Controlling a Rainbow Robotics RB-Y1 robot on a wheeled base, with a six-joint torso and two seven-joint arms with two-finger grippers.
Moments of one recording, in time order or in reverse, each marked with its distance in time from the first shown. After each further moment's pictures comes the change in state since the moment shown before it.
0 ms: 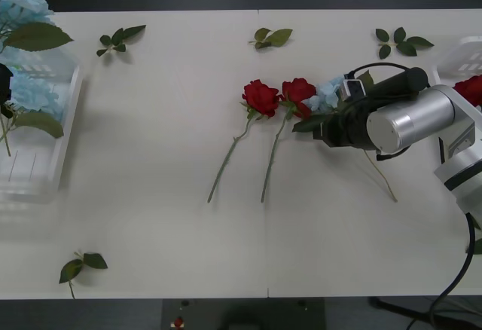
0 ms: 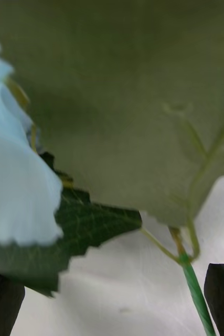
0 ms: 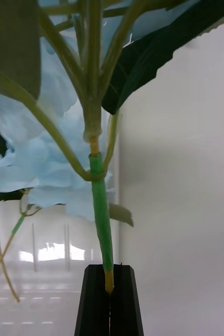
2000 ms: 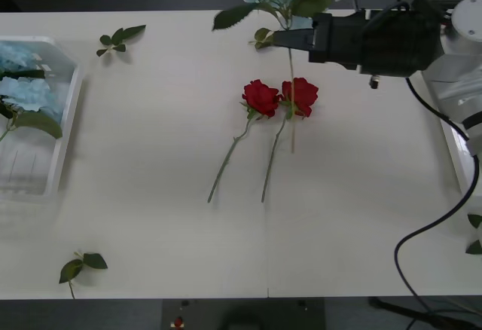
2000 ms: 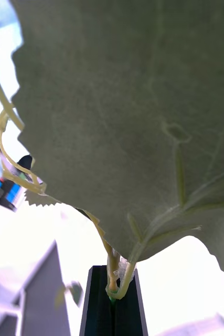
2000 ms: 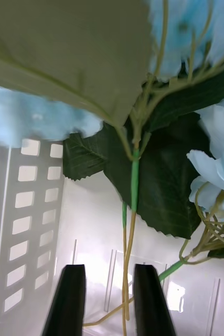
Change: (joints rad) right arm -0.173 0.077 -0.311 0.106 -1.230 0.114 0.876; left arm 0.018 0.001 -0.124 0.334 -0.321 -0.390 -0.012
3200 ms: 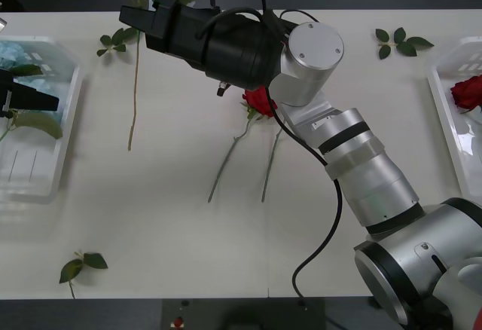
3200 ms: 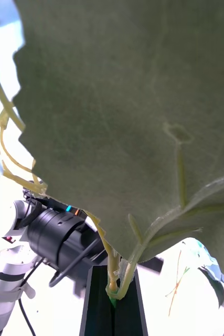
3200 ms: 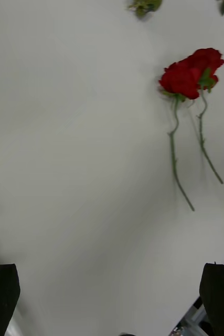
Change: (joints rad) right arm -0.058 0.454 0.134 0.001 0.080 -0.370 0.000; left arm 0.000 0.000 0.209 -0.147 0.988 0.416 -0.540
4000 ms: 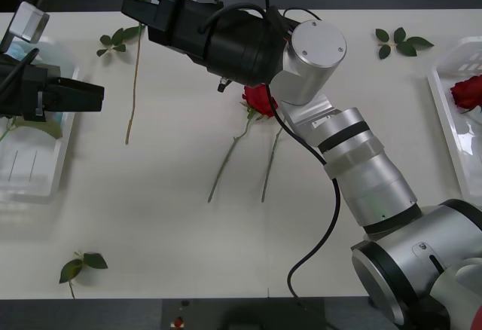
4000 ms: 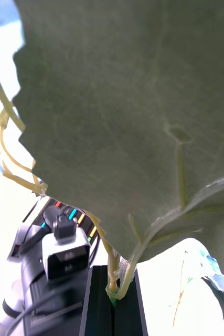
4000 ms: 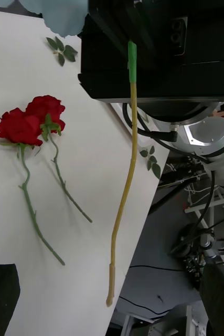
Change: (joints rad) right arm 0.000 0.015 -0.030 0.003 0.000 0.000 0.000; left arm 0.000 -0.175 -0.028 -0.068 0.320 0.023 -0.034
